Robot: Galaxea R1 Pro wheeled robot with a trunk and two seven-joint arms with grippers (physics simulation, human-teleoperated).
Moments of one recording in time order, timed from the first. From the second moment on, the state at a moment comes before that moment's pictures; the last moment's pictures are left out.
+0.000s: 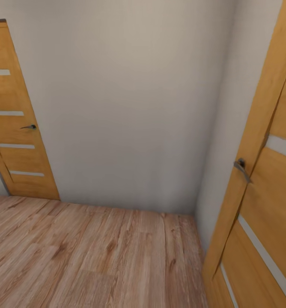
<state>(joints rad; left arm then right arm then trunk) 0.00 0.01 0.01 -0.04 0.20 -0.14 0.00 -0.17 0.05 0.24 0.03 0.02 -0.14 -0.08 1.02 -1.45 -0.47</state>
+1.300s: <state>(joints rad) 0.00 0.01 0.01 -0.04 0.20 -0.14 0.00 -0.17 0.05 0.24 0.03 0.02 -0.15 -0.08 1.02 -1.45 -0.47</state>
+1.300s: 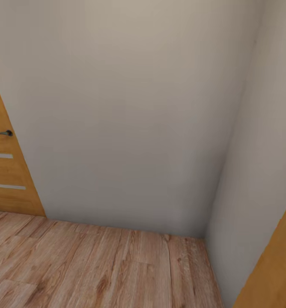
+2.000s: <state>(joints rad) 0.00 0.01 0.01 -0.04 0.20 -0.14 0.00 -0.17 0.05 0.24 0.03 0.02 -0.14 -0.08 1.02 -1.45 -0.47</state>
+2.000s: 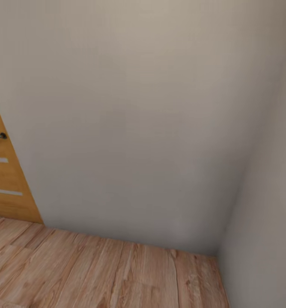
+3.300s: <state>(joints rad) 0.00 0.01 0.01 -0.04 0.20 -0.14 0.00 -0.17 0.05 0.24 0.03 0.02 -0.15 -0.08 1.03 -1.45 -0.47</state>
